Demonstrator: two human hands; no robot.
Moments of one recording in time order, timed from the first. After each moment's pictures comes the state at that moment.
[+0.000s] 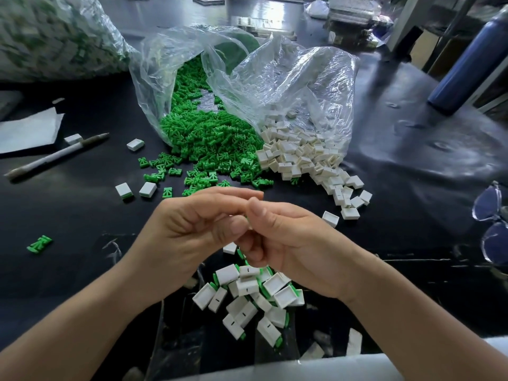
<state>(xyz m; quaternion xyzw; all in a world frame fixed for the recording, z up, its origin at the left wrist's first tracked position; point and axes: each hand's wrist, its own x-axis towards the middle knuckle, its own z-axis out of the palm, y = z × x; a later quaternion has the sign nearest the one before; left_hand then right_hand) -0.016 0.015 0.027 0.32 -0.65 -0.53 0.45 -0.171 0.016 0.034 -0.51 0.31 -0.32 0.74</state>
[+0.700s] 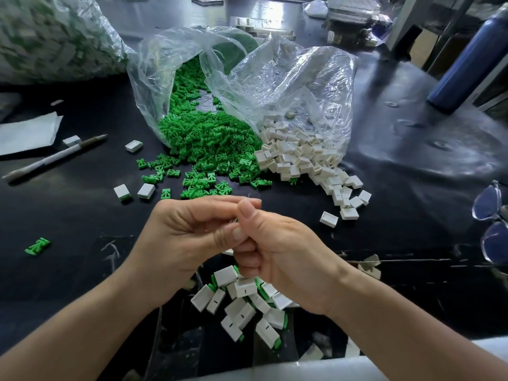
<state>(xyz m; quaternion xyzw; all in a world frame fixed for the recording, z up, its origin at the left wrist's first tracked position) -0.014 0.011 0.017 0.32 -0.60 -0.57 0.47 -0.160 0.023 0.027 -0.47 0.36 -0.34 0.73</state>
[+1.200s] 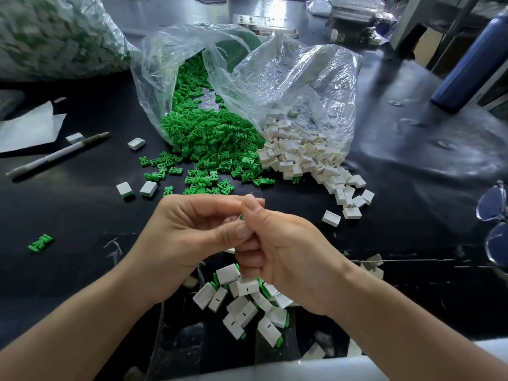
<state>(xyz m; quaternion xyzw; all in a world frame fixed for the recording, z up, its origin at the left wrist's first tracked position) -0.012 0.011 0.022 0.32 -0.57 -0.61 0.45 -0.157 0.024 0.032 -0.44 0.36 -0.34 0.75</state>
